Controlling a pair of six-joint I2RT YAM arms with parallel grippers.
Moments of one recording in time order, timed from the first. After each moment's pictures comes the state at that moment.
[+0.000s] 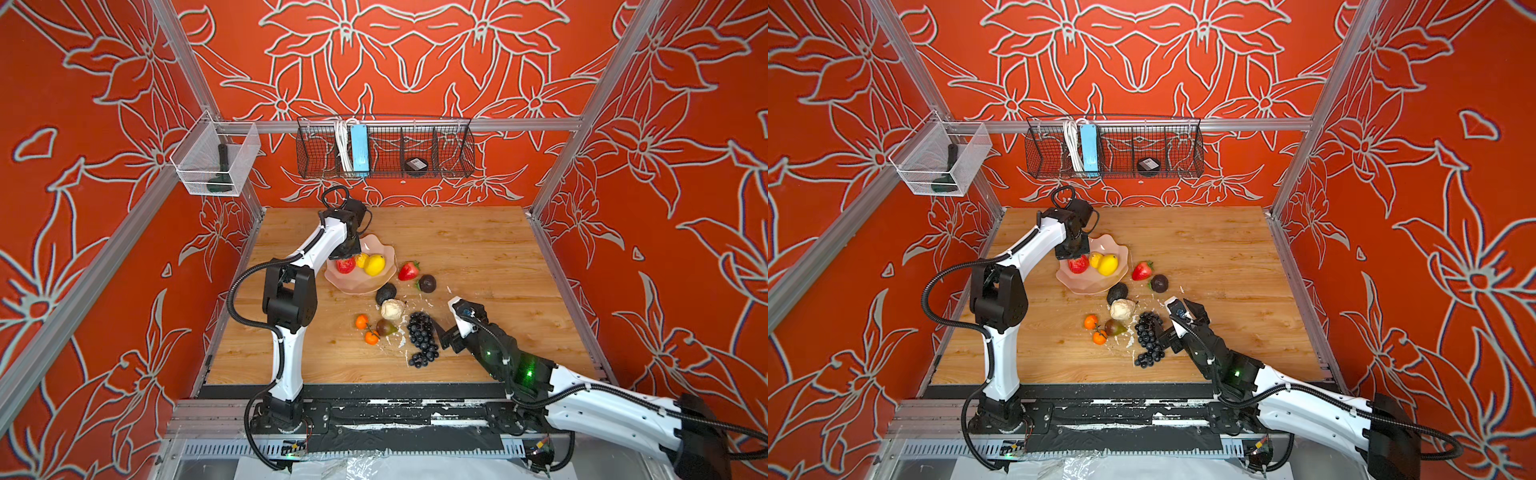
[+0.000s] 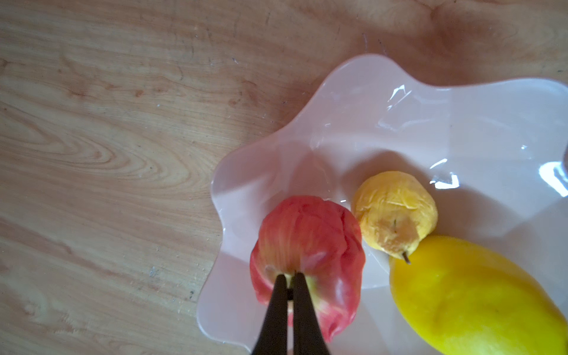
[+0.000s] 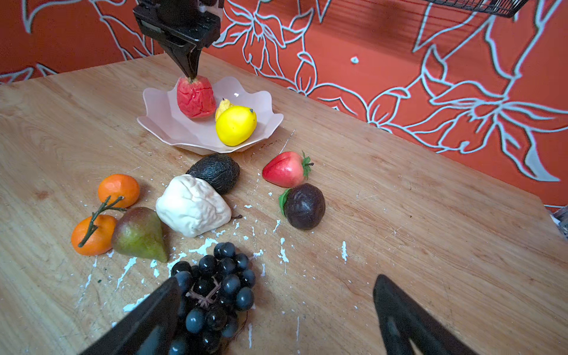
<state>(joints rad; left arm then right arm) -0.25 2.12 1.90 -1.10 -0.28 -0.53 1.00 0.74 0.29 0.13 0.52 0.01</state>
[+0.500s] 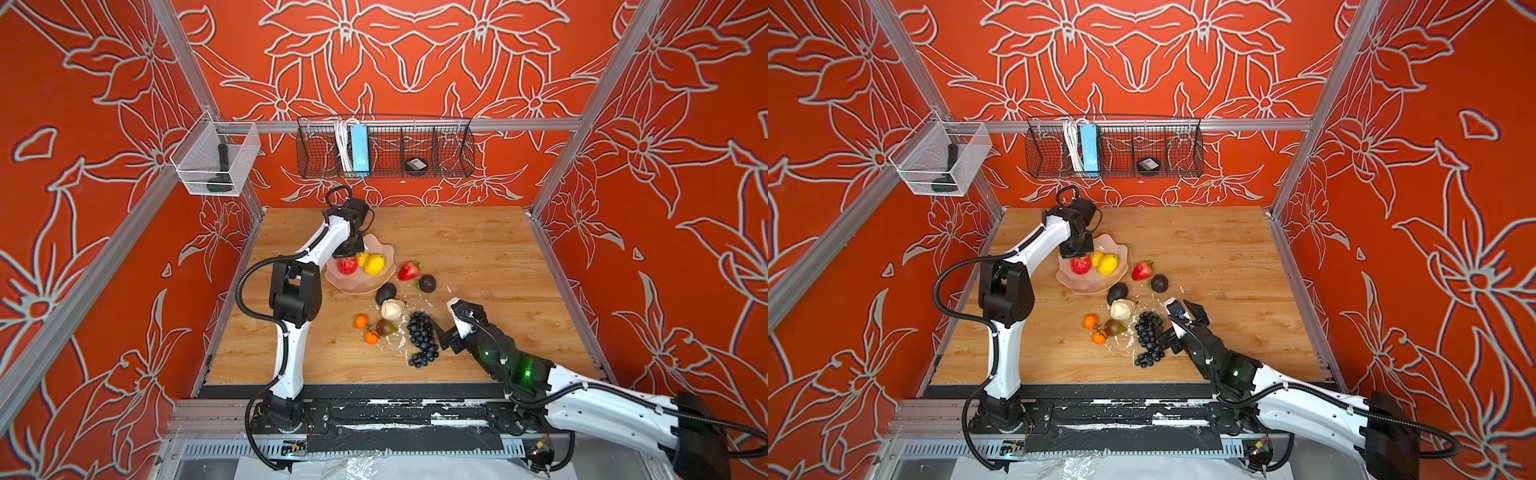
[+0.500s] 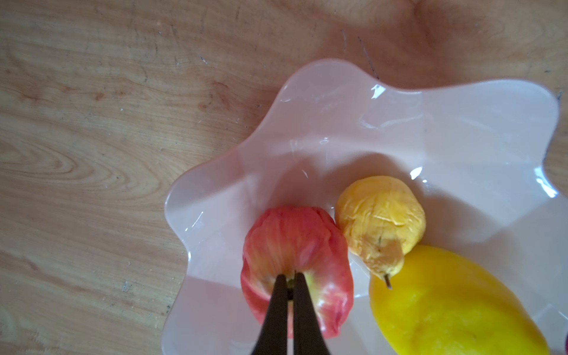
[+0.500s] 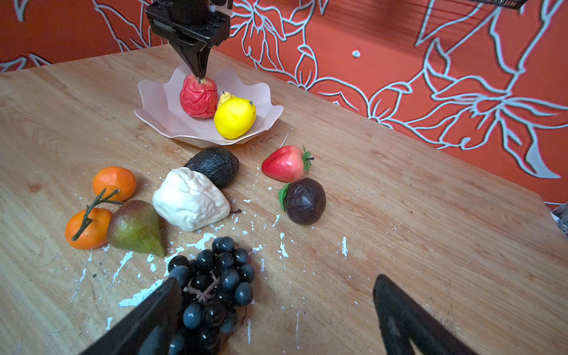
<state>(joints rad) -0.26 2.18 1.98 -1.12 -0.23 -0.53 1.00 0.76 0.28 0.14 0.52 0.01</state>
